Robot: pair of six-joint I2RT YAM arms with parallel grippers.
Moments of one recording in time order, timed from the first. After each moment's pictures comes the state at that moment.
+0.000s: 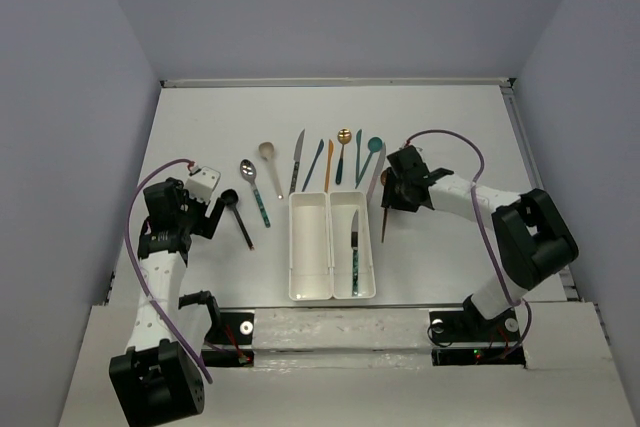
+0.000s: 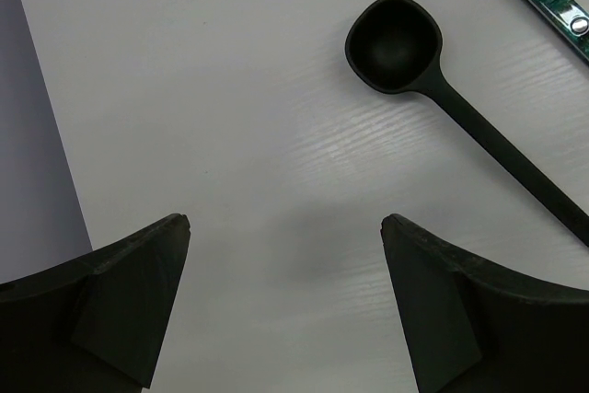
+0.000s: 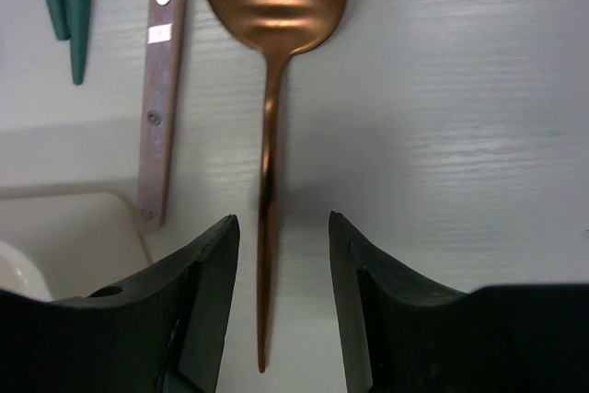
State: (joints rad) left arm 0.22 0.82 0.48 -0.35 0.20 0.59; right arm 0.48 1.61 0.91 -0.33 0.17 0.61
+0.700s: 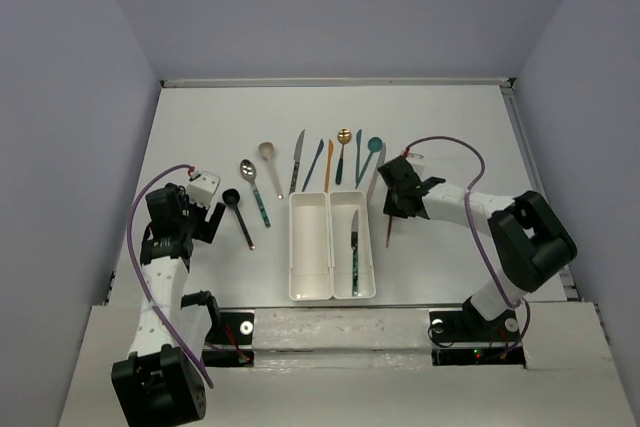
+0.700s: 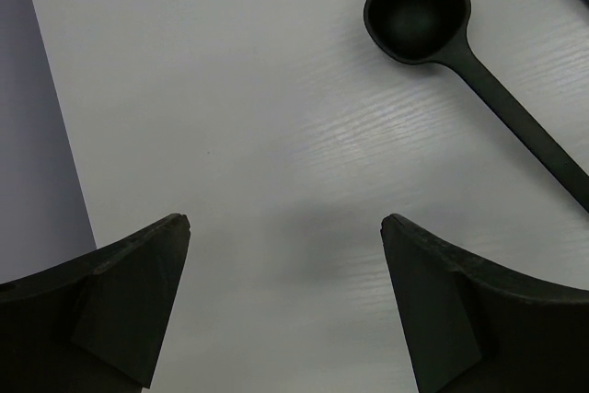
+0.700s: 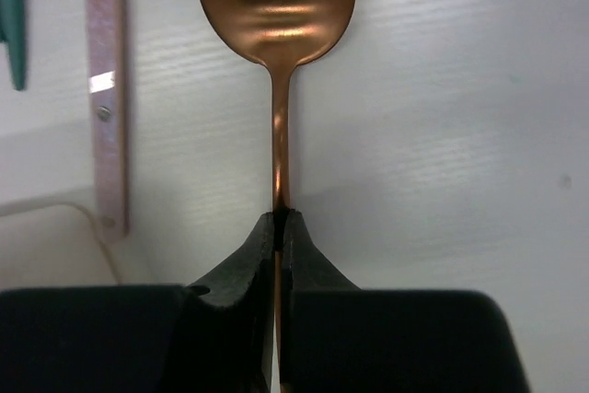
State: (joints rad) left arm 0.22 0.78 0.43 -0.33 0.16 0.59; right arm 0.57 1.64 0.89 -0.29 0.33 0.71
